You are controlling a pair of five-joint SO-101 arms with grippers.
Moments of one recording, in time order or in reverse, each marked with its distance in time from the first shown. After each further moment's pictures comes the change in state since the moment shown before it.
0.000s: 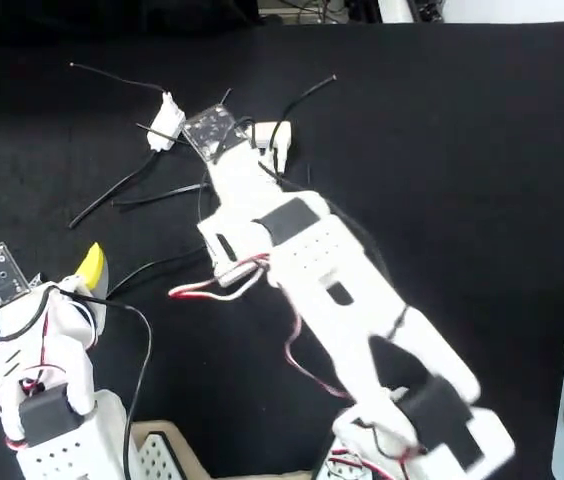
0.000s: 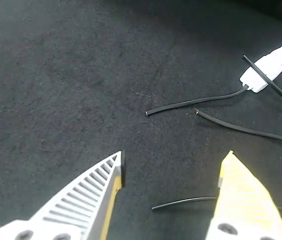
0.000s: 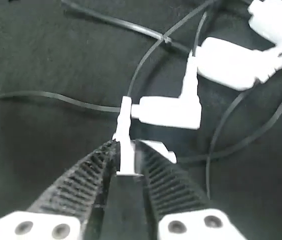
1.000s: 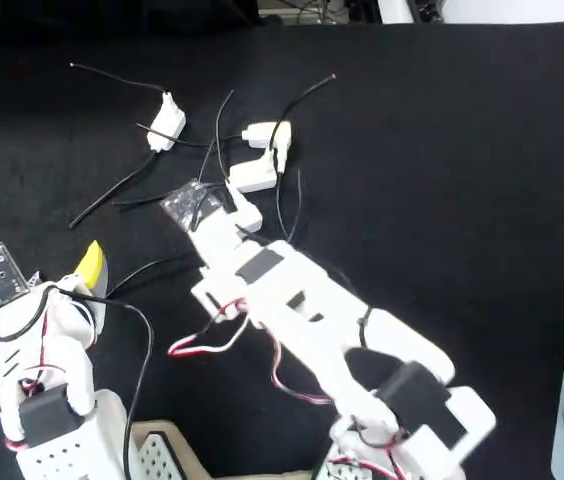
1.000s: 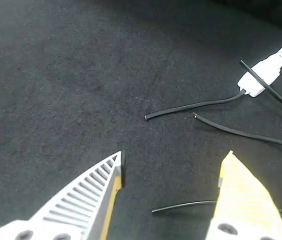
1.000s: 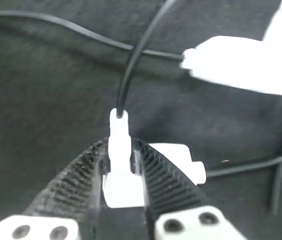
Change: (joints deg) left arm 0.0 0.0 -1.0 0.0 0.0; right arm -6.1 10.4 16.2 -17.3 0.0
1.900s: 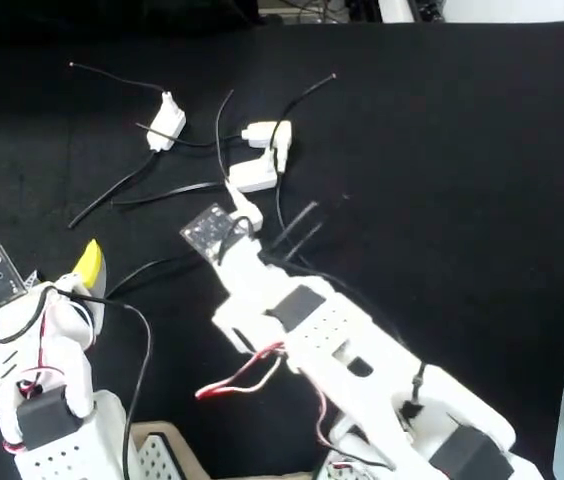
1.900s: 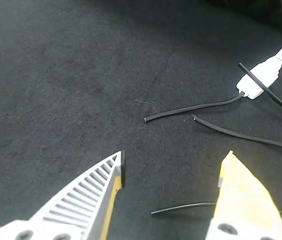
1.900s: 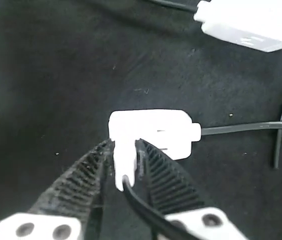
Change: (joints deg) left arm 0.0 0.0 -0.5 0.0 0.0; right arm -3.0 -23.7 17.1 4.3 1.2
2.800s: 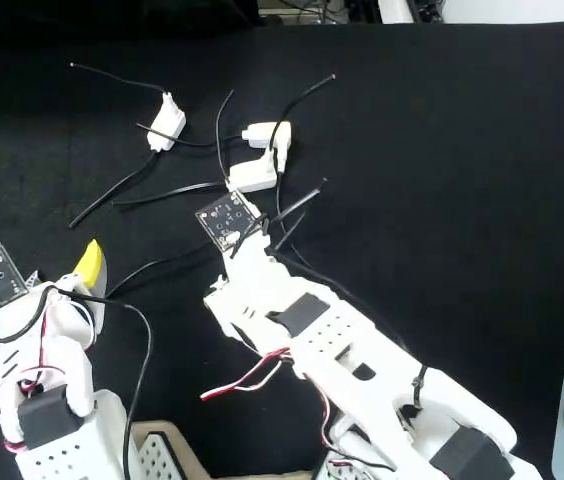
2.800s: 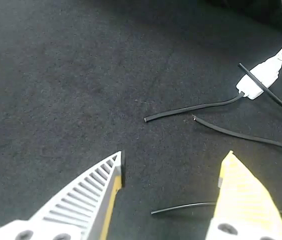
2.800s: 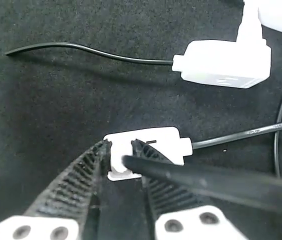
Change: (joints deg) left arm 0.0 0.0 0.0 0.0 0.0; right arm 1.1 -1.0 6.2 -17.4 -6.9
